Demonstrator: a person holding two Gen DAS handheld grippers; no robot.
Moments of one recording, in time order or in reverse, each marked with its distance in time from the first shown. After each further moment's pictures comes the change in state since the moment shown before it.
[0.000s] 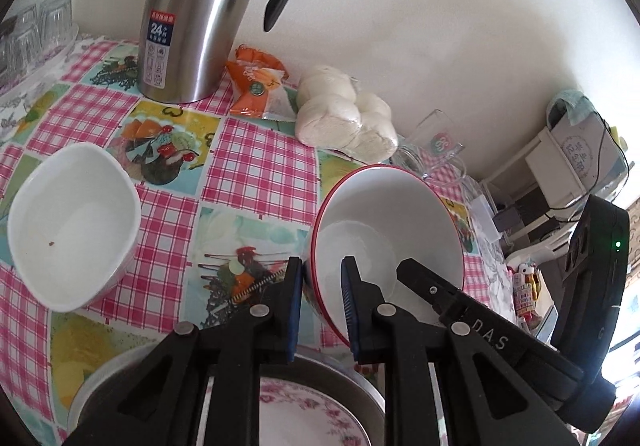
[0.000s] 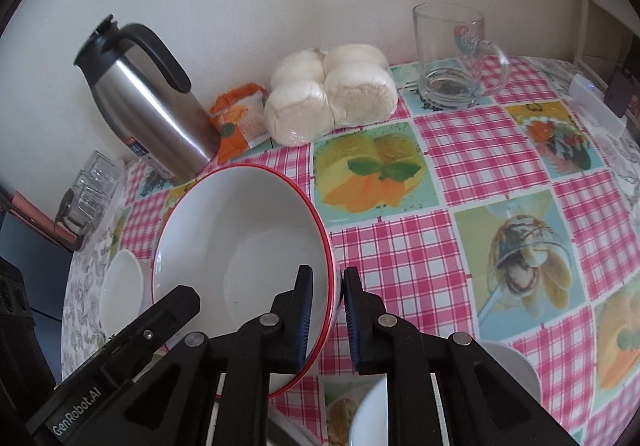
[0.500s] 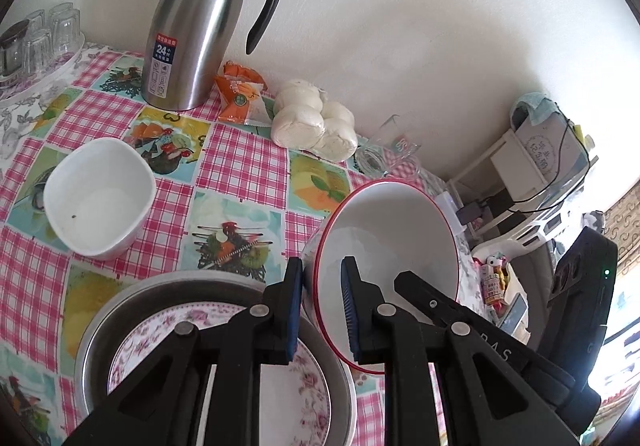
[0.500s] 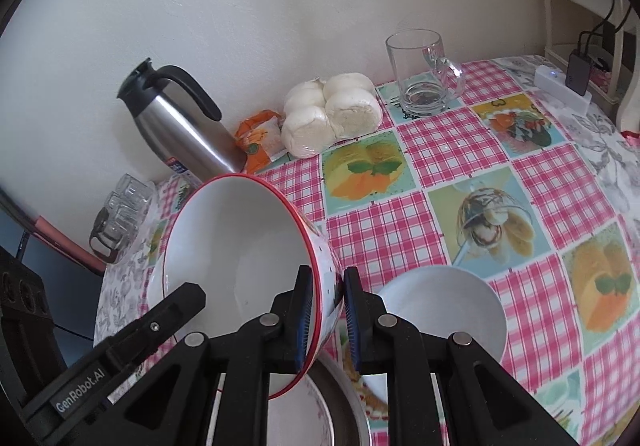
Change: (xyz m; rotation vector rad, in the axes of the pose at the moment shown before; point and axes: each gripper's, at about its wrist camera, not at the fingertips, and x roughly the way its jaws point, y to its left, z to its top) left arm -0.067 -0.015 -0.027 0.007 -0.025 -0.067; right arm -0.079 -0.005 -0.032 0.068 -0.059 0.071
